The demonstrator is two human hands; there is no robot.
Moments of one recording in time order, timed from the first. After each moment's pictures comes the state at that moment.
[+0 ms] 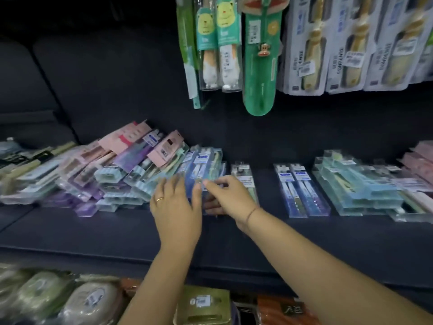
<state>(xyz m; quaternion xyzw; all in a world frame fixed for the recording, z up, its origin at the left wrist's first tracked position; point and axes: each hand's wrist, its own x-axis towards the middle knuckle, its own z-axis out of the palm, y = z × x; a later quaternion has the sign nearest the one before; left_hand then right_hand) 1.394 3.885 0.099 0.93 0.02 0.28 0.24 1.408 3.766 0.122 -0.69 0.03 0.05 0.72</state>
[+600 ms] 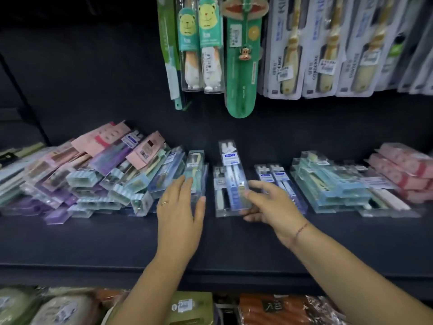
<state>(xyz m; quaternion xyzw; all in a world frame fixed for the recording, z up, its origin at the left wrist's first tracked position) 1.388 3.864 0.089 0.92 -0.11 0.24 0.30 1.361 3.679 0.121 -0.68 0.10 -0.03 0.73</state>
